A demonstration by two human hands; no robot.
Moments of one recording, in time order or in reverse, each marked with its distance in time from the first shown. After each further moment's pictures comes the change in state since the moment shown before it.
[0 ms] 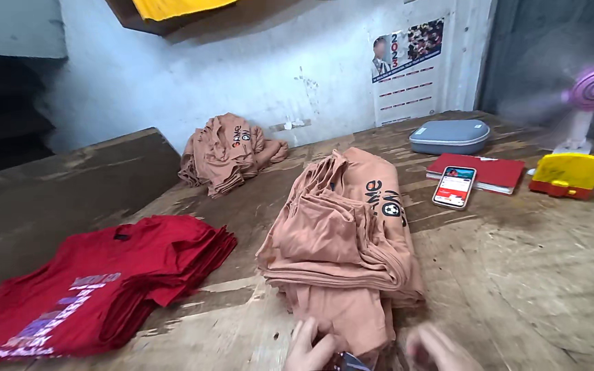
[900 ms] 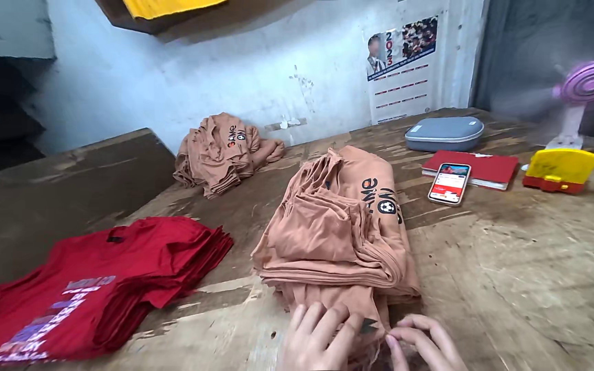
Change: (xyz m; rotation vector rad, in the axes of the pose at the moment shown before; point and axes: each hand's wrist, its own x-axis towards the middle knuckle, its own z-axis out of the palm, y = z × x) left_hand 0.045 0.037 -0.016 0.428 0.006 0.210; right_hand 0.007 -0.001 0.054 0.071 0.578 -0.017
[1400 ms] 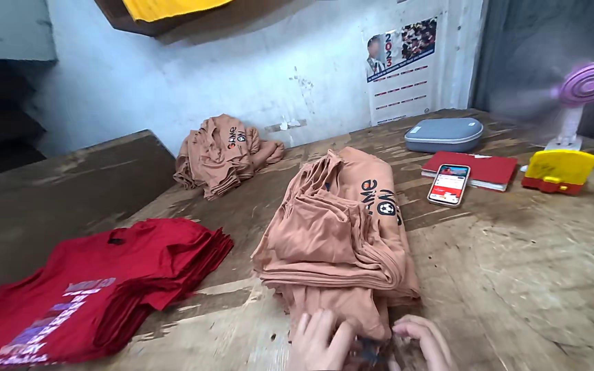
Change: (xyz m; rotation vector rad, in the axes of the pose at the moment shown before) left_hand -0.011 0.004 0.006 -0.150 -0.126 -0.102; right_hand -0.004 0.005 -0.006 0.091 -0.133 -0.001
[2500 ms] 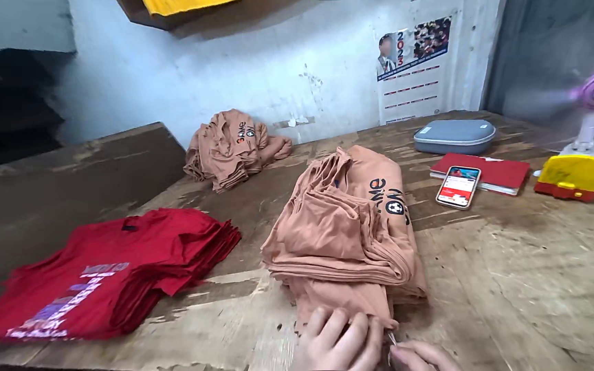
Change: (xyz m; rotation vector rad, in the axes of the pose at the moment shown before) left_hand 0.006 0.002 0.004 0.248 0.287 0.318; right_hand -0.011 -0.003 0.009 0.154 0.248 -0.281
